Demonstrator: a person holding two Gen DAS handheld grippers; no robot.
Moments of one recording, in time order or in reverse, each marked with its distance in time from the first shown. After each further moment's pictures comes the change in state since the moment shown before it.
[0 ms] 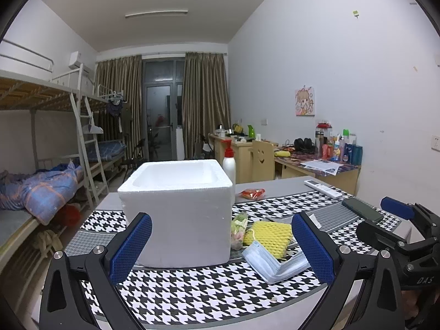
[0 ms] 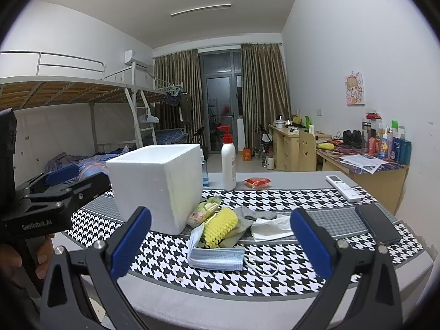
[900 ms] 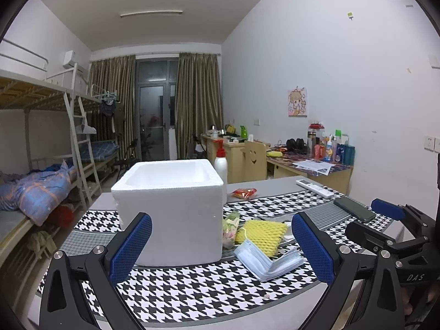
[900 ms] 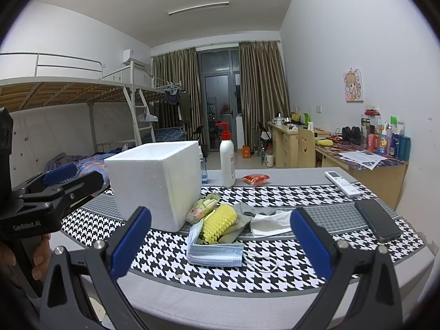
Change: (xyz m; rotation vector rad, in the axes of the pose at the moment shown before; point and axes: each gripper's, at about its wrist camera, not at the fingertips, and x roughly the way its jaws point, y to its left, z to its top) left arm -0.007 -0.003 -0.004 0.006 -0.007 -0.042; right arm -0.003 -0.003 -0.001 0.014 0.011 -0.004
